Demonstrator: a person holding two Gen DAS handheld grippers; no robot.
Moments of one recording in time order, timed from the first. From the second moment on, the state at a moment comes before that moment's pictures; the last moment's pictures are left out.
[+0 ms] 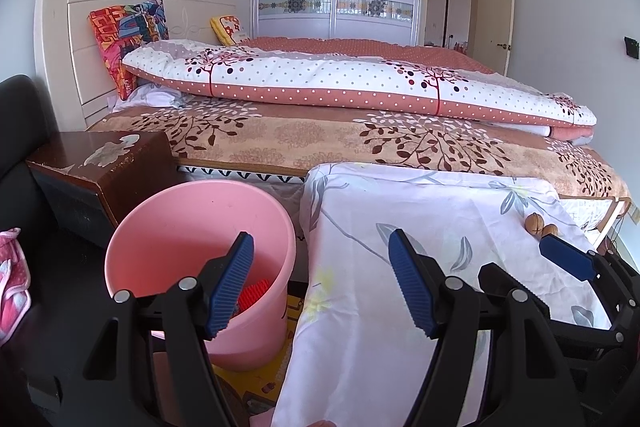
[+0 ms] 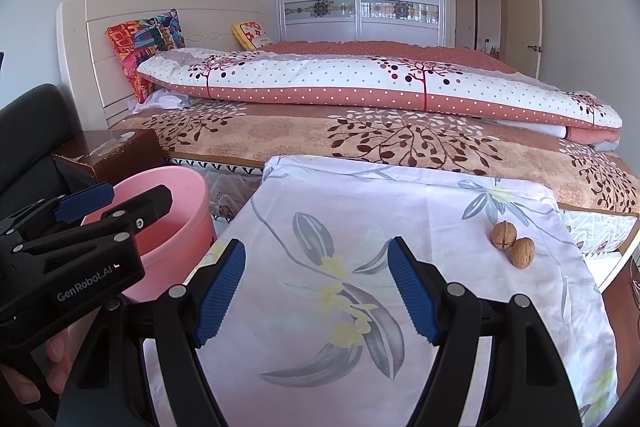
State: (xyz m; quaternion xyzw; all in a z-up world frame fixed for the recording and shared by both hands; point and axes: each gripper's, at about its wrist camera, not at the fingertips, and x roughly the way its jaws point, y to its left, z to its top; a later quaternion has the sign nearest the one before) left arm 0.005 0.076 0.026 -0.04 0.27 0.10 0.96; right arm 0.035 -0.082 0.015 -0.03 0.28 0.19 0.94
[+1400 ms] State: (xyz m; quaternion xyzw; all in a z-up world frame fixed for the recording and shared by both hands) left arm 0.001 0.076 0.022 -0.02 0.26 0.13 0.96; right arm 0.035 -0.086 0.014 -0.03 0.28 0.16 0.95
